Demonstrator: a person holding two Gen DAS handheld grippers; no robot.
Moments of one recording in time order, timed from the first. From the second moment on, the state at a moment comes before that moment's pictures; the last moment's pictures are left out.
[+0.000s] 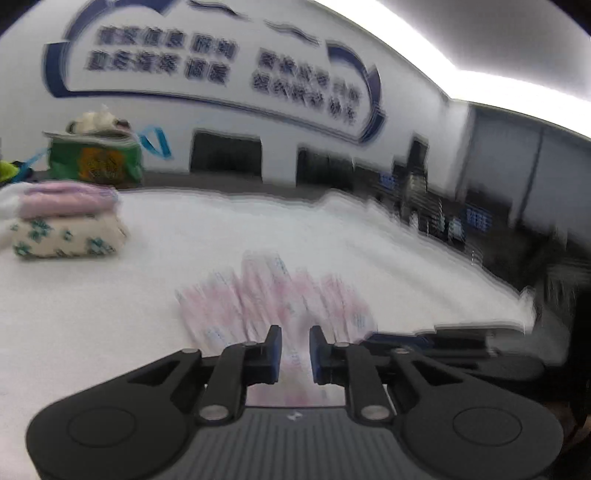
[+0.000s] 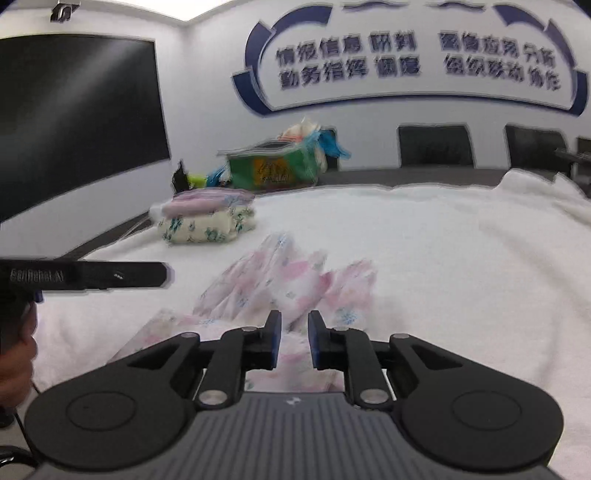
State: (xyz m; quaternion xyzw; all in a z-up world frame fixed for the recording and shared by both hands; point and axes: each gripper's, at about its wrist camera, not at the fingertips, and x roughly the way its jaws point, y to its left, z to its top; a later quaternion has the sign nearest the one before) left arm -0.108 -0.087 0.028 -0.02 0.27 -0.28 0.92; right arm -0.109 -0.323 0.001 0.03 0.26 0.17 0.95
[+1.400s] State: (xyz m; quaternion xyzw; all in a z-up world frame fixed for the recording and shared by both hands) left arm -0.125 -0.136 0.024 0.09 0.25 -0.35 0.90; right arm -0.105 -0.403 -0.016 0.32 0.33 0.21 0.86
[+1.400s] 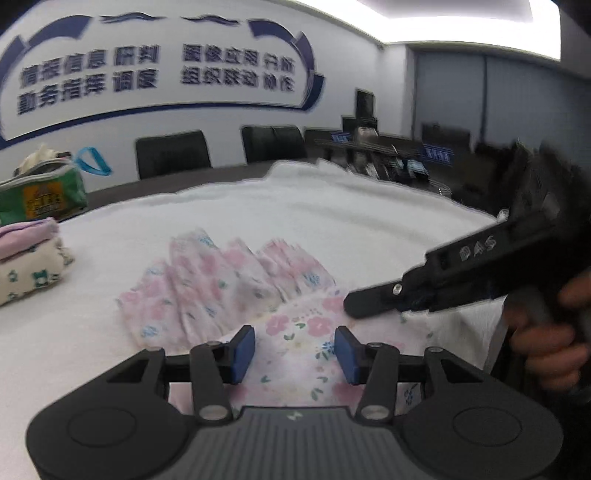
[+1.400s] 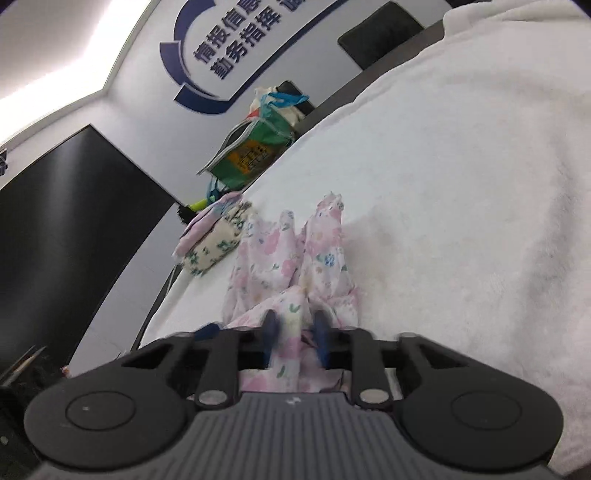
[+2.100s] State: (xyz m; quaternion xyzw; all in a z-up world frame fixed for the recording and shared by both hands) left arm -0.118 -0.126 0.009 0.08 0.25 -0.36 0.90; right arm -0.092 -0.424 -0.001 0.34 0.31 0.25 0.85
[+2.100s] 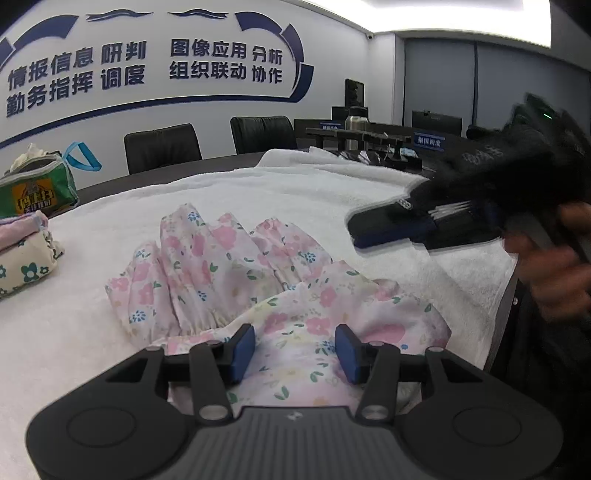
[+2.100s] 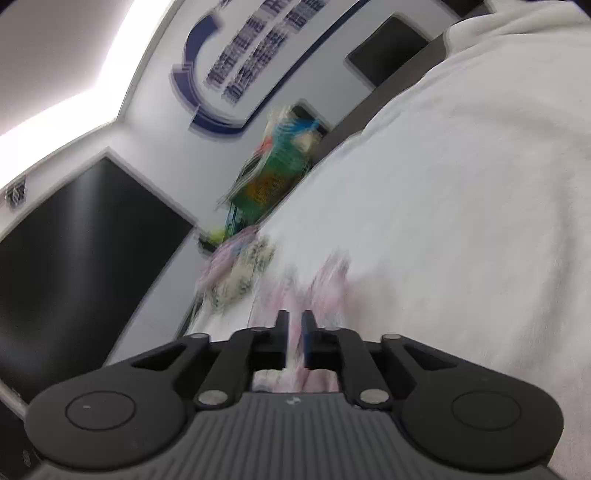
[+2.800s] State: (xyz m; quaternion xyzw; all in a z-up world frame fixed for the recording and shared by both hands) left arm -0.133 -0.067 0.037 -0.02 0.21 -0.39 0.90; right arm -0.142 -0.396 0.011 0.18 0.26 0.20 0.93
